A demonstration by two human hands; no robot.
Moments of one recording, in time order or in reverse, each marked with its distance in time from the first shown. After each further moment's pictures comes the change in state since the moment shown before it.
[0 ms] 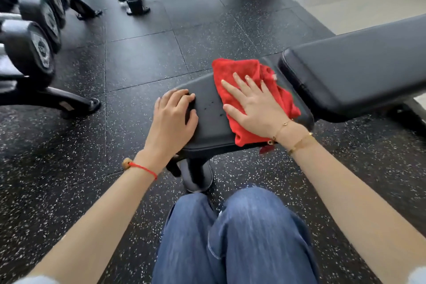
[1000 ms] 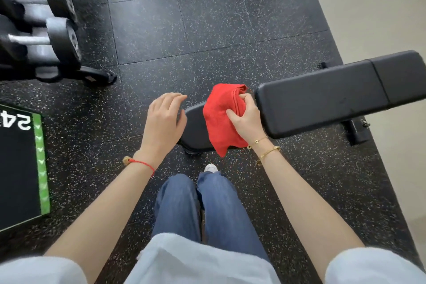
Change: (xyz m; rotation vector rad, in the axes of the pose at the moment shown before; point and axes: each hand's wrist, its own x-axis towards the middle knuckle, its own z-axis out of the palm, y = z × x) left_hand 0.098 0.094 -0.277 -0.028 -0.169 -0.165; right_hand 0.010 -0.072 -0.270 0.932 0.049 0.516
